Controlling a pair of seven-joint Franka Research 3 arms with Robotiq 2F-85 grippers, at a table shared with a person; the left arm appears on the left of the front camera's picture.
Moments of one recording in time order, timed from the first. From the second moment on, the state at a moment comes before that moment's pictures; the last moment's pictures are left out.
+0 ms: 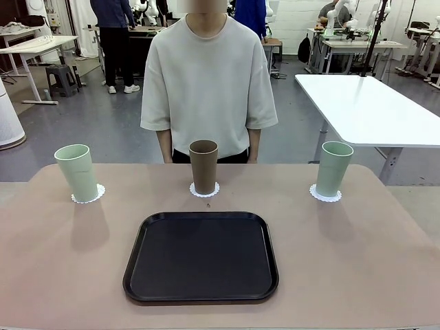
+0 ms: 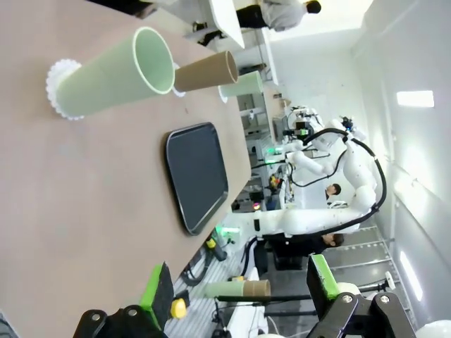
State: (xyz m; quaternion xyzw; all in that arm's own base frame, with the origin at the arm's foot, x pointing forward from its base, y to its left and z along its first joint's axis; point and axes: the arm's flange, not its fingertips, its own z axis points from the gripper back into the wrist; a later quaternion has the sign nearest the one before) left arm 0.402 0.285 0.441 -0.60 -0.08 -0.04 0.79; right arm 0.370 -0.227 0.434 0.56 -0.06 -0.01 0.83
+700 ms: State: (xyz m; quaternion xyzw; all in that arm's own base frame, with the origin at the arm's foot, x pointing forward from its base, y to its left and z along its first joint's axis) left arm 0.405 0.282 0.438 -0.60 -0.08 -0.05 0.79; right arm 0.370 -0.227 0.434 0.56 -0.06 -0.01 0.83
